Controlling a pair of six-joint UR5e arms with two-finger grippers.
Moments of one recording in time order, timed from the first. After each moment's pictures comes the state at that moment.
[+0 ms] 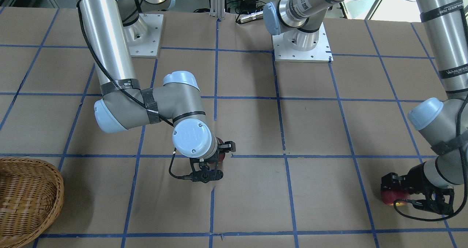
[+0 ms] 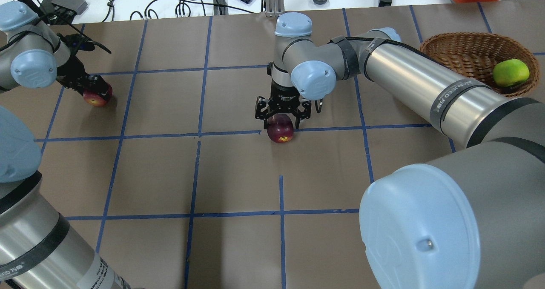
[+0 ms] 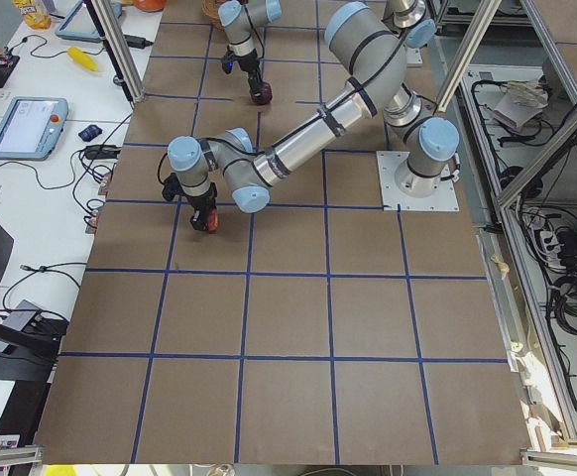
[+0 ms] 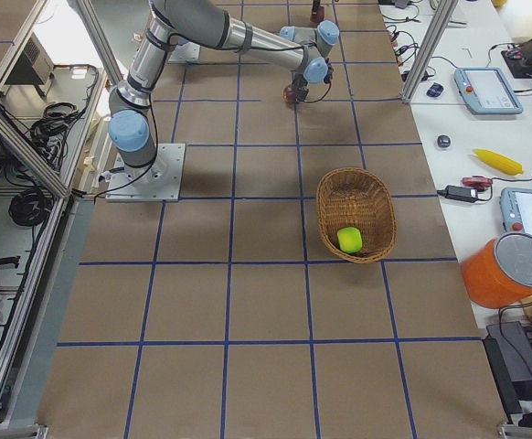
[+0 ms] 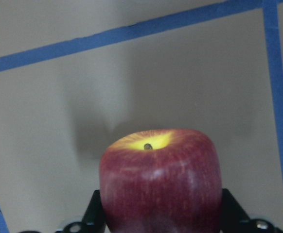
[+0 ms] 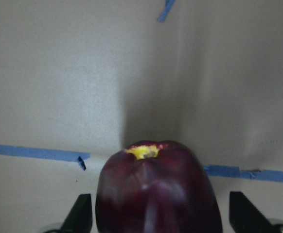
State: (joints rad) left arm -1.13 -2.22 -1.43 -1.10 1.57 0.65; right arm 1.87 -0.92 1.44 -1.85 -1.36 0.23
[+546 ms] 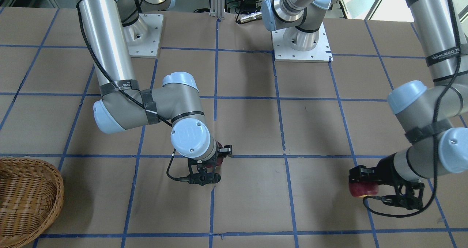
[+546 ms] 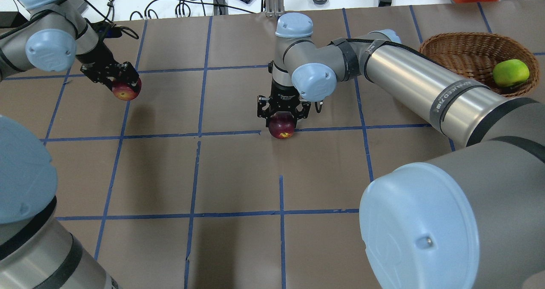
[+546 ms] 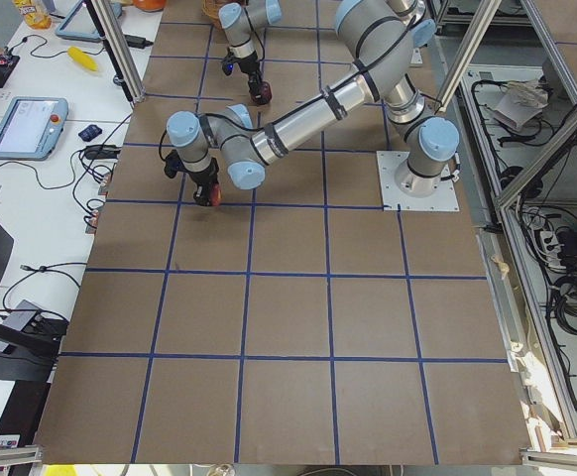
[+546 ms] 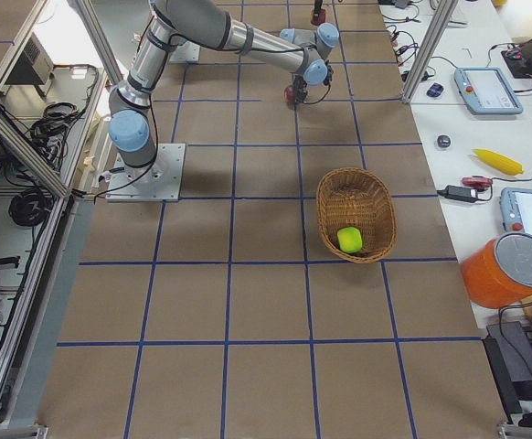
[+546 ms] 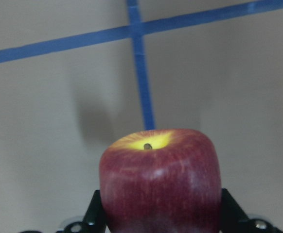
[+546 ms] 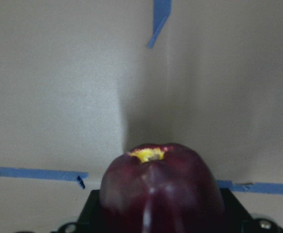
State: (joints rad) left arm -1.29 -2.11 -1.44 -1.27 1.52 0.37; right arm 1.86 -0.93 1.44 -1.90 -1.38 0.28
